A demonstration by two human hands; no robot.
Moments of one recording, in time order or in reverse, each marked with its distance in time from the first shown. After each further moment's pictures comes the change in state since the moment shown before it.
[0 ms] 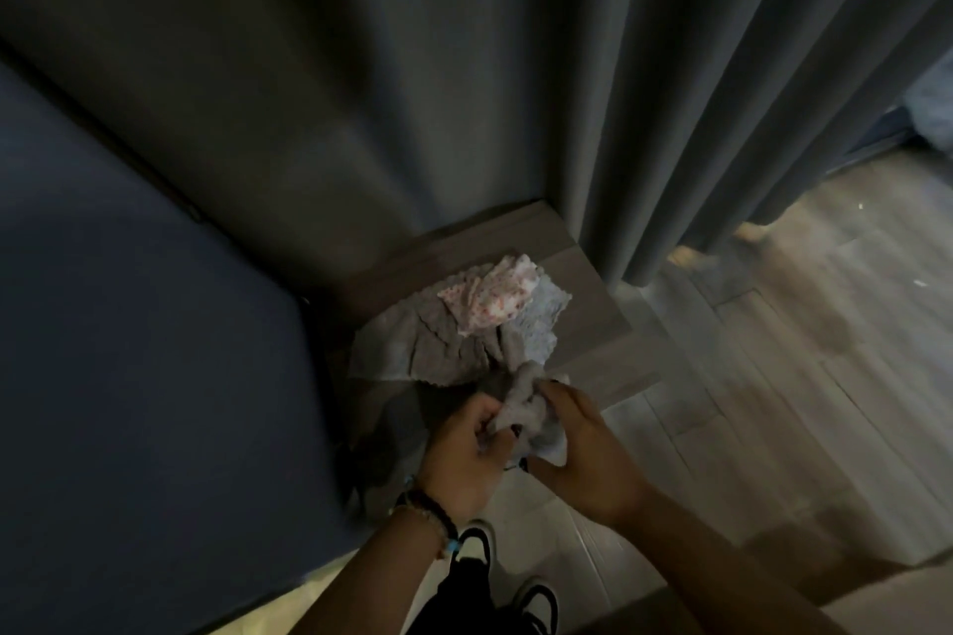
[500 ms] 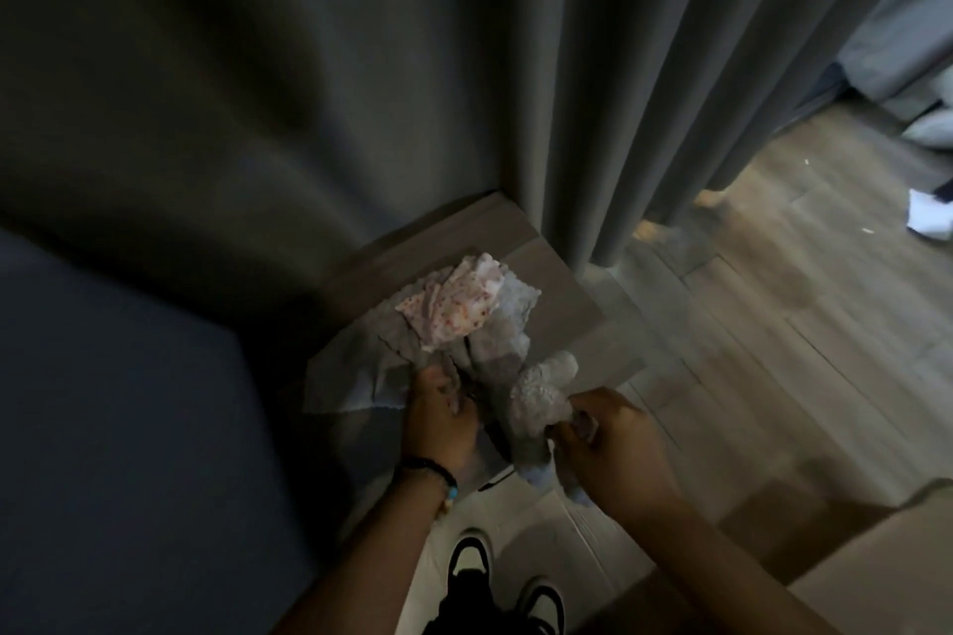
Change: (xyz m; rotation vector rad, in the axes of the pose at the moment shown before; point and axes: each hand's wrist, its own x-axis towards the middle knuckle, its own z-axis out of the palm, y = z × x) left_hand 0.089 -0.022 0.015 0.013 0.222 -0.140; right_hand 0.009 0.012 -0.021 -0.102 0.311 0.200
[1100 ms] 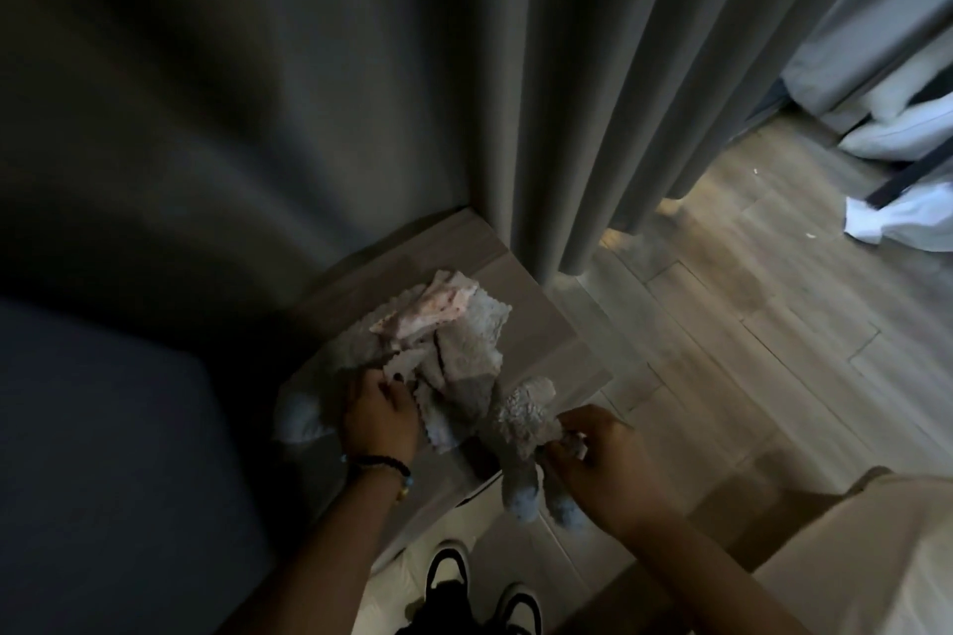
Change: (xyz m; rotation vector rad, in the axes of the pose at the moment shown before) left_hand 0.033 0.004 -0.020 0.315 0.298 0.028; right_hand -0.003 -0.001 -0.027 -0.013 -0.045 -0.003
